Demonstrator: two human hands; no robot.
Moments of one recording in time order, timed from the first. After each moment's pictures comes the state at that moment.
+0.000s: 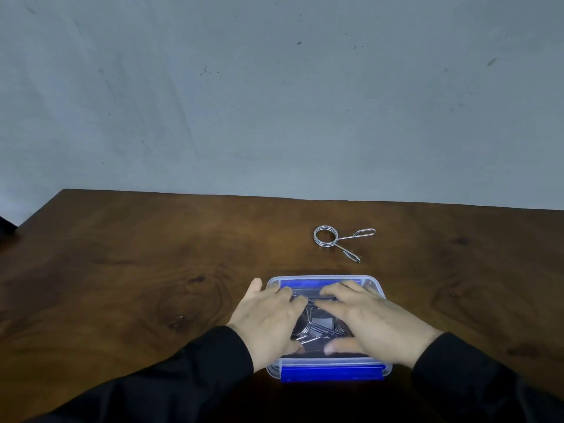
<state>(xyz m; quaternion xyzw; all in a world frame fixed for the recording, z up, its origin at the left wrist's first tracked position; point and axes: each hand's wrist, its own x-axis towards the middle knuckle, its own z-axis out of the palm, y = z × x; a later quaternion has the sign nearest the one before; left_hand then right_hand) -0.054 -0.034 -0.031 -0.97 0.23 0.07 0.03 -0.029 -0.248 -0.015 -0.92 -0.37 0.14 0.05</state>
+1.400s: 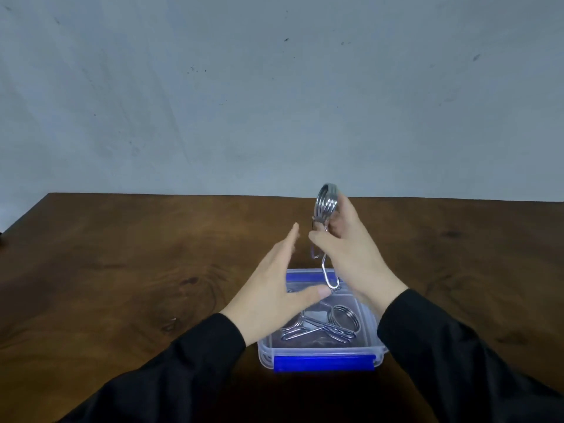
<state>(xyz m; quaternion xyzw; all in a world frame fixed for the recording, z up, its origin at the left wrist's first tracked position) -0.044 -0.043 0.004 -0.87 0.12 0.05 -0.47 0.006 -0.201 0.034 -0.76 -0.09 0.01 0.65</state>
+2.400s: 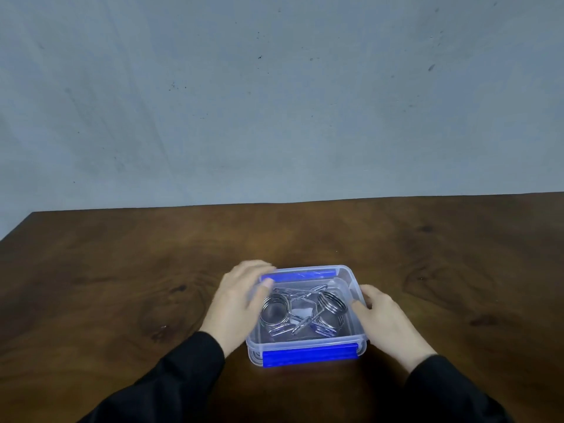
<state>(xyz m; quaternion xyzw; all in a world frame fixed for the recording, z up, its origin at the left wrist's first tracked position) -0.053 -0.017 -0.046 -0.90 0.14 -0.15 -0.38 -0.058 -0.286 -0.049 -0.90 0.09 0.11 0.42</state>
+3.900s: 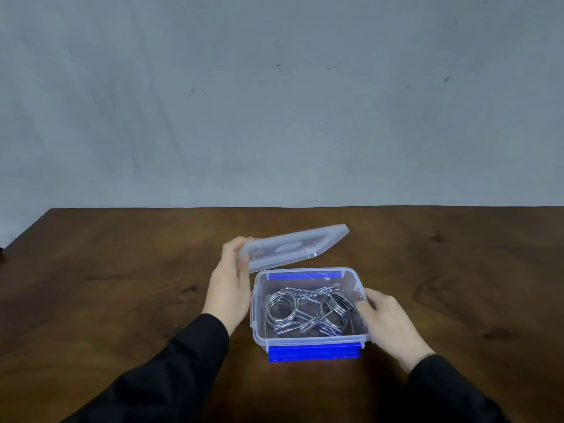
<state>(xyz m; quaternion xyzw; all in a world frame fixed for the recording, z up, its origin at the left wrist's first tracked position) -0.043 -0.006 -0.016 -0.84 0.02 -0.18 -0.51 -0.050 -0.278 -0.053 -0.88 0.06 0.09 0.46</state>
